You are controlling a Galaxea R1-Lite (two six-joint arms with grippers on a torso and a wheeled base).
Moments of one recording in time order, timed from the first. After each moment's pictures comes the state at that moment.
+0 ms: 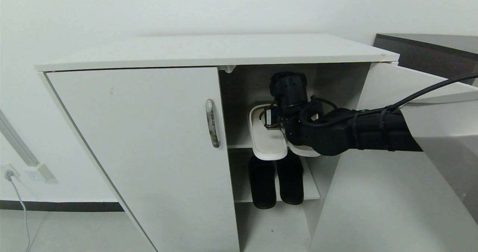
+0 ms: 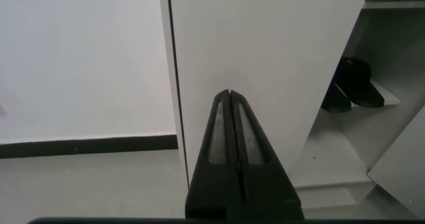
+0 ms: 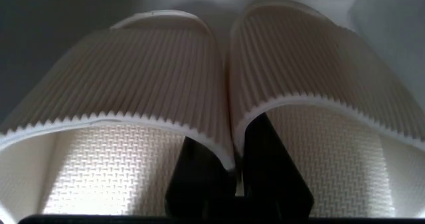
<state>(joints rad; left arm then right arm) 0.00 0.00 0.00 0.00 0.00 -0.01 0.72 2.21 -1.78 -0.16 -0.64 0.18</state>
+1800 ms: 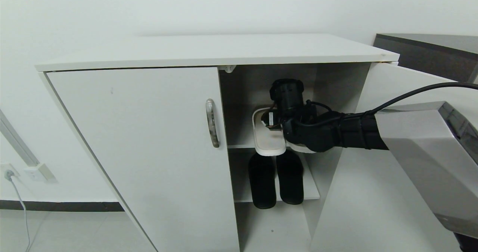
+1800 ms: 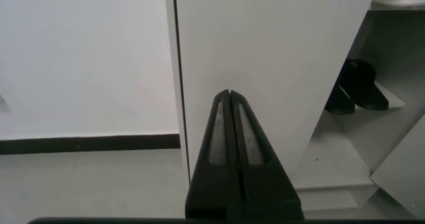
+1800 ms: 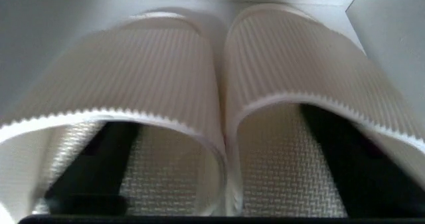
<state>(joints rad) 0.00 0.00 0.00 0.00 0.01 -0.02 0.67 2.32 -1.90 -0.12 -0.64 0.17</state>
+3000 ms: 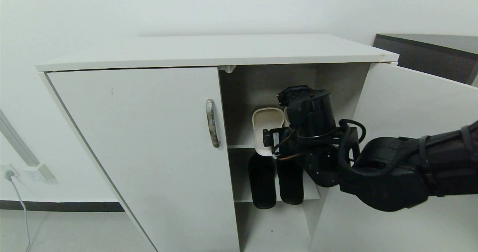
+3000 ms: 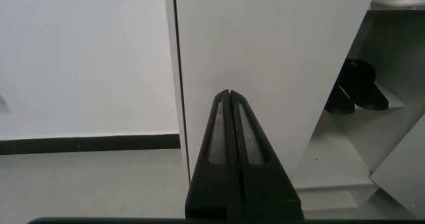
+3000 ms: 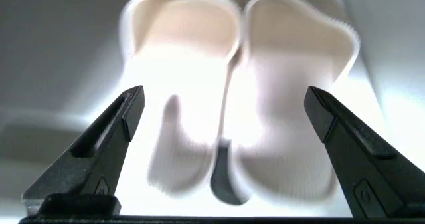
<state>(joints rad) 0.00 0.00 0.00 0.00 0.01 -0.01 0.86 1.91 -1.25 -0.38 -0.67 0.17</state>
